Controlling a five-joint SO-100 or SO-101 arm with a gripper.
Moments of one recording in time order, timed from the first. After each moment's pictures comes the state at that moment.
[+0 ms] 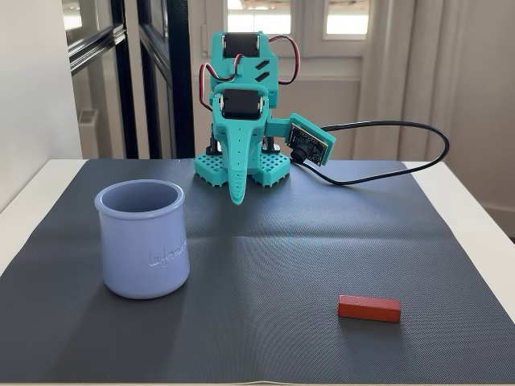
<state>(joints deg) -1.4 194.2 180.3 51.9 -1.2</state>
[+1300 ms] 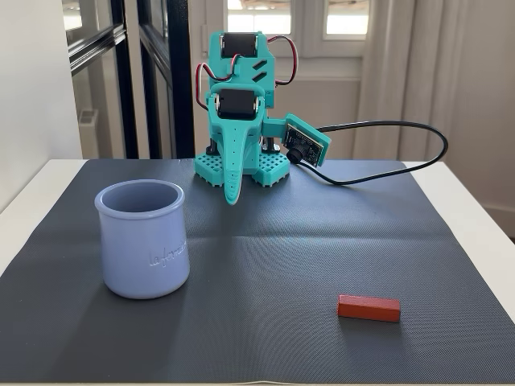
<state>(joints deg) 0.3 194.2 180.3 51.9 -1.1</state>
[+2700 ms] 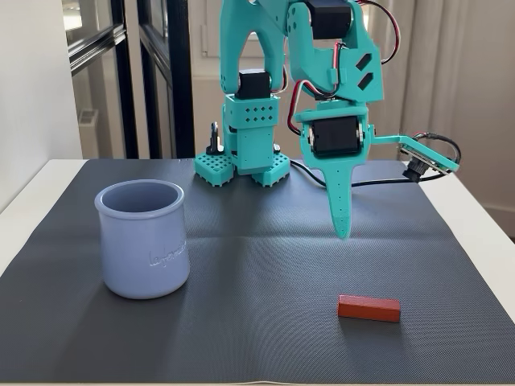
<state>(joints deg) -22.1 85.5 101.9 51.9 32.6</state>
